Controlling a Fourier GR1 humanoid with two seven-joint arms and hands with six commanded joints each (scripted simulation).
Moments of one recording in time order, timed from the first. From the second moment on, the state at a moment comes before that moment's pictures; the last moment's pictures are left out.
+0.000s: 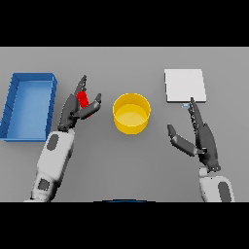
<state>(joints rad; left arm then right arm) -0.47 -0.01 0.05 -0.95 -0.14 0.05 -0.16 0.09 -0.06 0.11 -1.71 0.18 -0.01 -0.07</state>
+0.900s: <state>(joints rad) -0.51 -0.03 0.08 -0.98 -0.09 0.07 -0.22 0.09 -0.07 0.11 -1.72 0.19 -0.01 -0.08</state>
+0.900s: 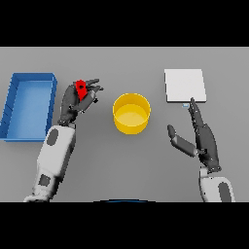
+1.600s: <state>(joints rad) -0.61 0.17 -0.10 -1.04 -0.22 0.01 -0.09 0.09 -0.07 0.13 -1.72 0.24 -0.04 -0.11</state>
